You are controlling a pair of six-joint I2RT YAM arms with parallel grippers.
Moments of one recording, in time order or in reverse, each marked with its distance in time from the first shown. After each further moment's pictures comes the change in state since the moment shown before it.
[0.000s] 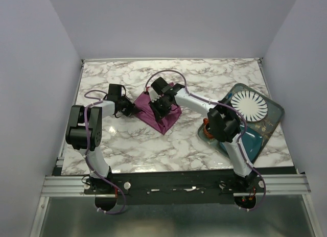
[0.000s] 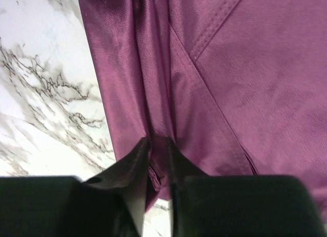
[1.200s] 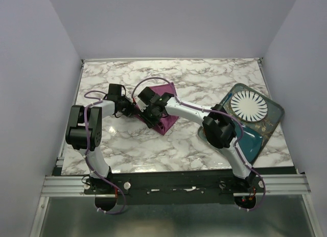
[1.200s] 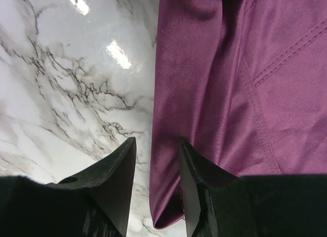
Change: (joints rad) left arm 0.000 -0.002 0.006 -0.022 -0.010 -0.024; right arm 0.151 -0.012 0.031 0.009 0.174 -0.085
